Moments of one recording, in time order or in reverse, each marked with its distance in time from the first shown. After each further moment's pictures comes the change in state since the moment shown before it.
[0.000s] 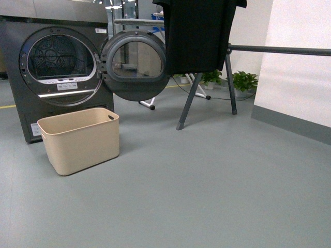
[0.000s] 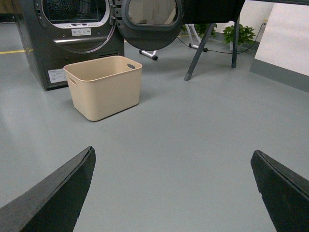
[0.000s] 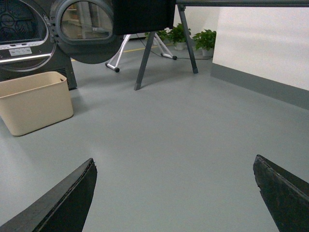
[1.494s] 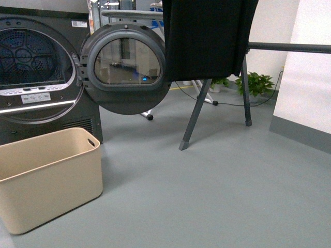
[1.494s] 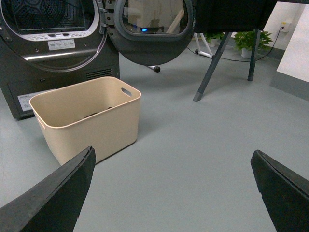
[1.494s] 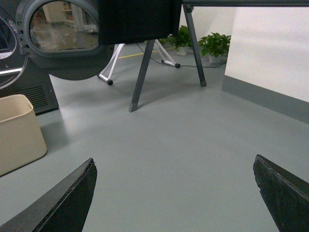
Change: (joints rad) left arm 0.000 0.002 0.000 0.000 0.000 0.000; right arm 0.000 0.000 0.000 0.000 0.000 0.000
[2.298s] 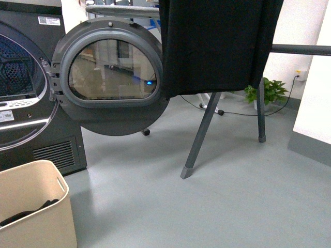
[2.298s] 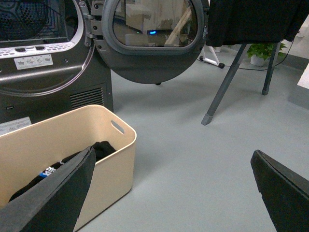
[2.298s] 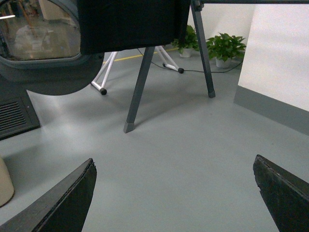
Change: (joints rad) left arm 0.000 0.000 0.000 0.000 0.000 0.001; right arm 0.000 0.000 0.000 -0.002 0.000 0.000
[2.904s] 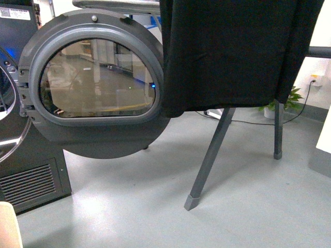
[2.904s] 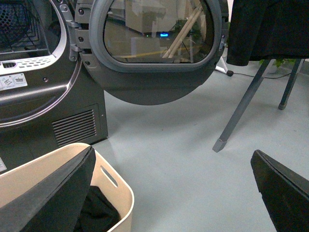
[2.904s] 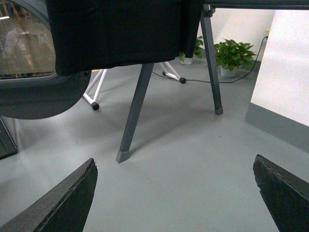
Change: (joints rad) left arm 0.000 0.003 0.000 0.000 0.001 0.002; right arm -0.001 0.000 0.000 0.001 0.001 0.000
